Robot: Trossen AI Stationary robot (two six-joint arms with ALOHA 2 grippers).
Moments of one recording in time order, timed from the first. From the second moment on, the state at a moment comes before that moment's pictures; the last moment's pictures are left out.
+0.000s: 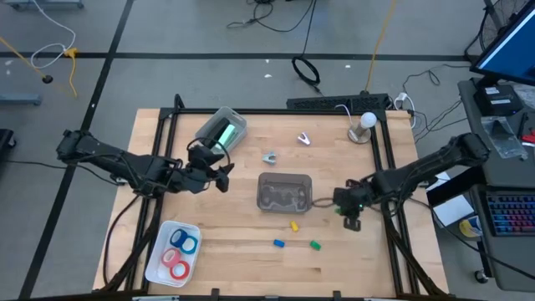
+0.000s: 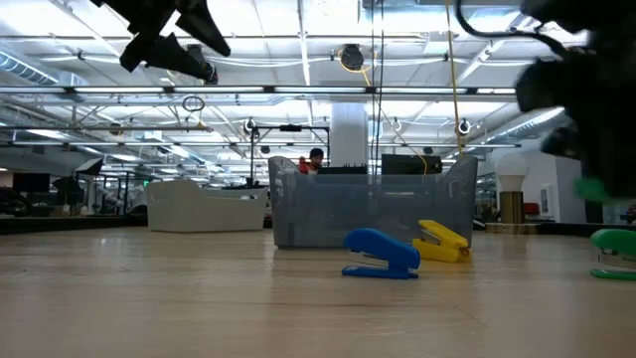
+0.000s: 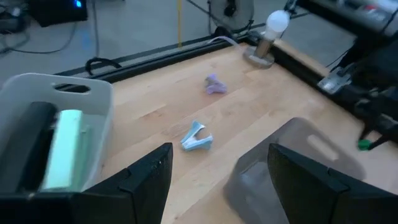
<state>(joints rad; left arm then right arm) -0.26 1.08 0.84 -0.41 -0.80 -0.82 0.33 1.11 0.58 -0.69 -0.06 0.59</state>
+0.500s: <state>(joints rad) -0.15 1.14 0.84 0.11 -0.30 -0.58 0.01 1.04 0.76 -0.16 0.01 0.37</state>
